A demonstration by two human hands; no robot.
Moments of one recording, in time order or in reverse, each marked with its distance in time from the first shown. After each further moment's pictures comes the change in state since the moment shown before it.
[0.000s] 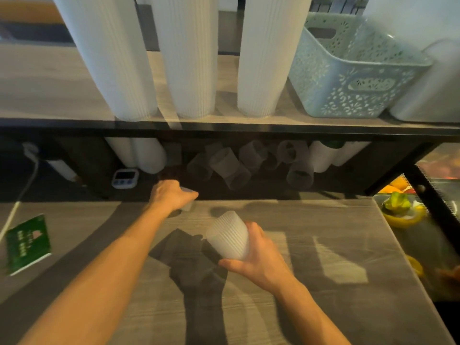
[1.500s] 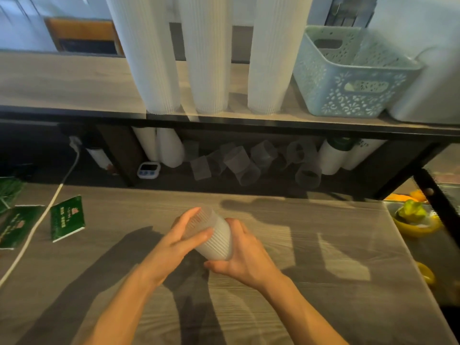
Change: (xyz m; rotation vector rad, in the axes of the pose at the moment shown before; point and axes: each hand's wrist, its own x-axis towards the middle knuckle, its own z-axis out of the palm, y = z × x) left_hand -0.191 -0.050 0.012 -0.931 -0.259 0.239; right_hand -0.034 -0.034 0.012 -0.044 -0.105 -0.224
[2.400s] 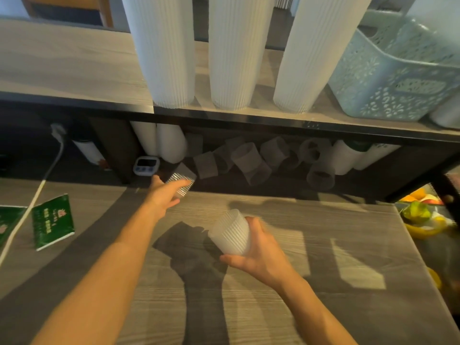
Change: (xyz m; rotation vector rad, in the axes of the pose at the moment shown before) left_hand 0.174 -0.018 -0.087 -0.221 0.418 -0.263; right_hand 0.040 0.011 0.009 0.034 0.031 0.208
